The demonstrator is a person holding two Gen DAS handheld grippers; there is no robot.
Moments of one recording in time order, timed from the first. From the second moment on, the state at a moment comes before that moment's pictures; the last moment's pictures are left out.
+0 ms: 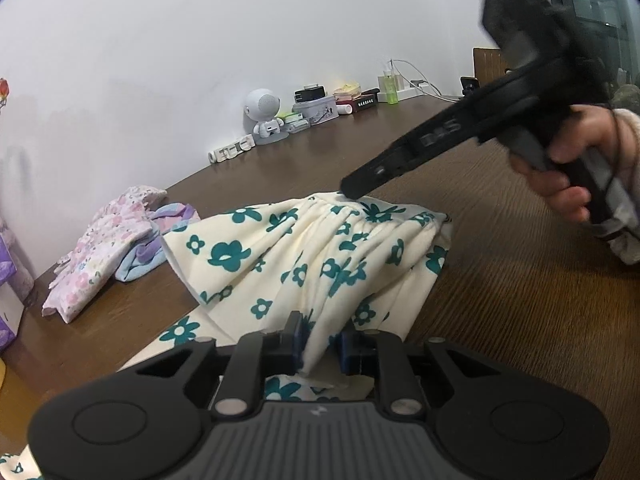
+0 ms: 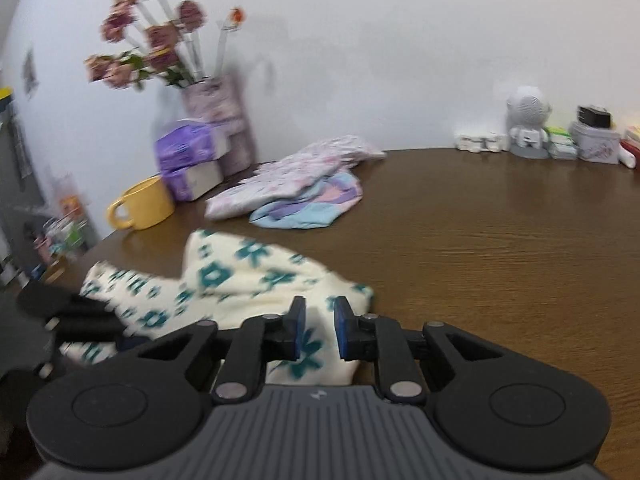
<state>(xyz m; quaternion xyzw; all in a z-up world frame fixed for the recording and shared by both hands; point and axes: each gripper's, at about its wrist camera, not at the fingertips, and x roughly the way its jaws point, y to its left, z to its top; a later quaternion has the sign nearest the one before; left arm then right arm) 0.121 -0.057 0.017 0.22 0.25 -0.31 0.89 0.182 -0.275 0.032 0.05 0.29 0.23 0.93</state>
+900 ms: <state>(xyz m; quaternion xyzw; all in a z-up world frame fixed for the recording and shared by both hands) 0.125 -0.047 0.015 0.18 0.26 -0.31 0.90 0.163 -0.265 0.018 0.04 0.30 0.25 0.92</state>
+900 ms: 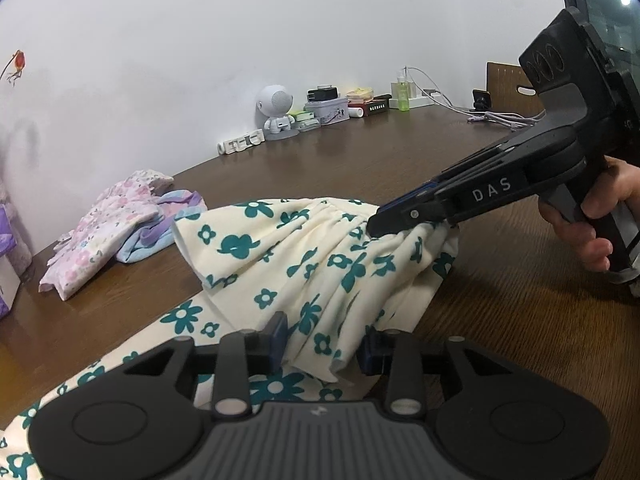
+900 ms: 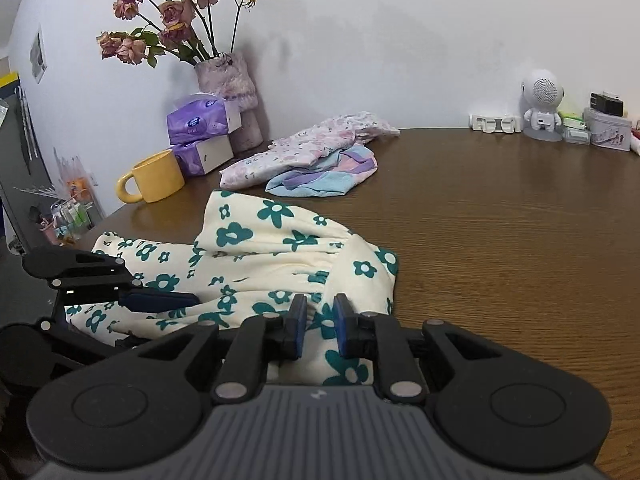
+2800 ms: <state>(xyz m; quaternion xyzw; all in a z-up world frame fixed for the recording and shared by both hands) 0.091 -0.065 0.013 0.35 0.22 -0.30 0.86 0.108 -0.250 0.015 -0.04 0.27 0.24 0.93</state>
